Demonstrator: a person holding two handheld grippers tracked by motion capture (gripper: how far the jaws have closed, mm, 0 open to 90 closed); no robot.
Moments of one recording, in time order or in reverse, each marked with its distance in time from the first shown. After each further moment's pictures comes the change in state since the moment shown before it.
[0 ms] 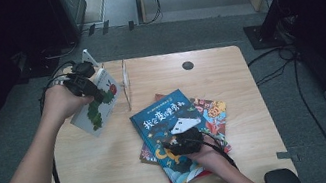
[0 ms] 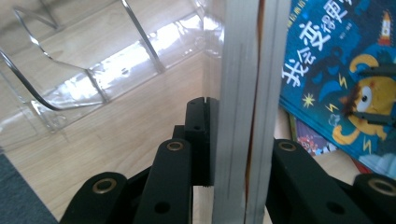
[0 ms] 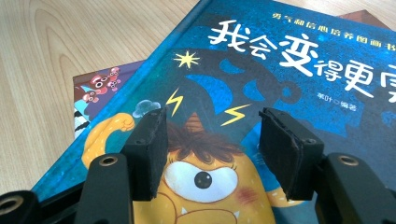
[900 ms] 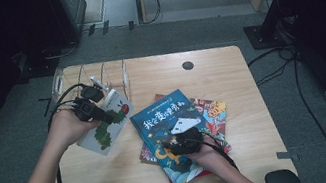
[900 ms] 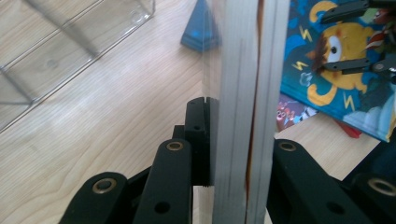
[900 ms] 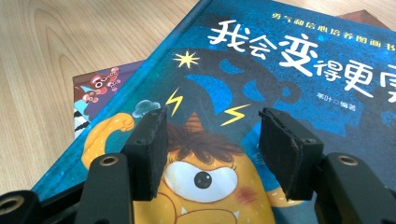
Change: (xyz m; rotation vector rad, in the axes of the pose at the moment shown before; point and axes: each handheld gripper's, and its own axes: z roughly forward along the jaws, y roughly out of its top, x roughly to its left) left arm -0.027 -0.056 0.027 -0.052 -0.087 0.169; right arm 0.000 0.000 0.000 -0.001 -0.001 0.001
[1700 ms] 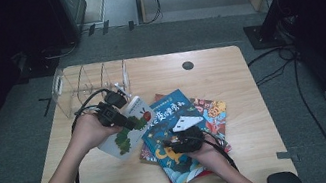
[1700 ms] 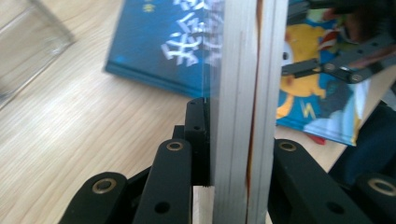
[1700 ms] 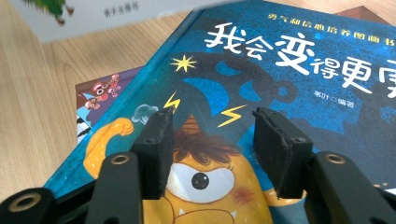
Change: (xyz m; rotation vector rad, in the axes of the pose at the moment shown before) left arm -0.041 0.016 0.033 0.002 -0.089 0.094; right arm -0.004 0.000 -0.002 -0.008 0.017 0.036
